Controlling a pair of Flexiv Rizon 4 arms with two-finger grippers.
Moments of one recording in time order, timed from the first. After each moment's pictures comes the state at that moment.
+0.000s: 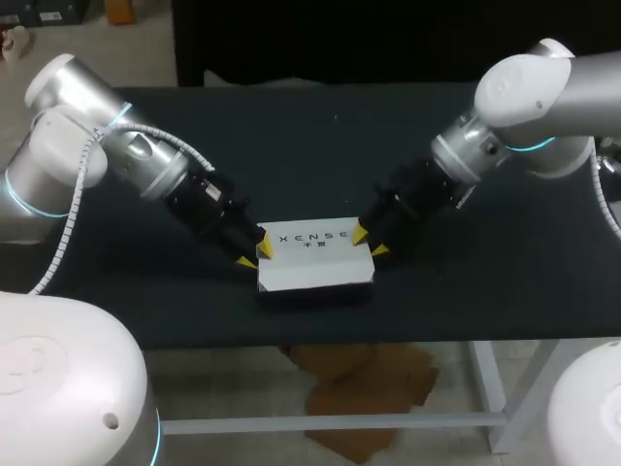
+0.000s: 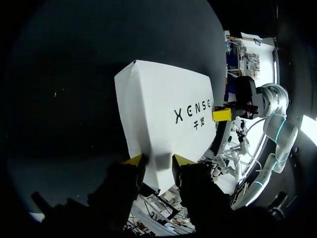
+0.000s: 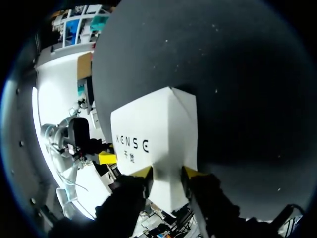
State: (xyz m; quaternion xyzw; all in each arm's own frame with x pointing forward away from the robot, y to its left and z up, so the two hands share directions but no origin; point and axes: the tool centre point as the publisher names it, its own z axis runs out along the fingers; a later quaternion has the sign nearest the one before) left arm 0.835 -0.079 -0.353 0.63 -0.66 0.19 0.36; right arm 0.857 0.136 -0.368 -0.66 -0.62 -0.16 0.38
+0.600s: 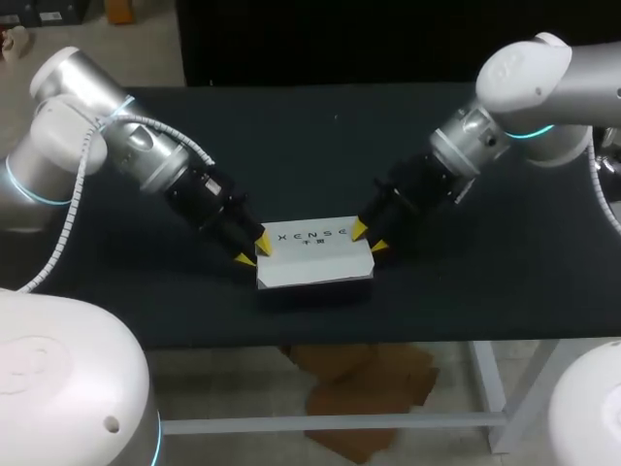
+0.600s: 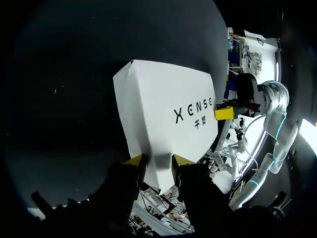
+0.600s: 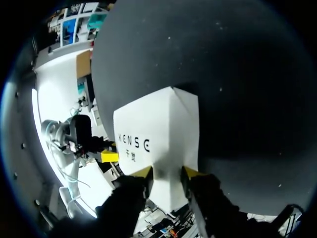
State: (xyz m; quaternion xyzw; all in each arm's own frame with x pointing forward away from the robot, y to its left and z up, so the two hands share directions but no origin) left arm 0.834 -0.078 -0.346 0.63 -0.65 0.16 0.39; right arm 0.858 0.138 -0.359 -0.66 -0.62 -0.14 0.40
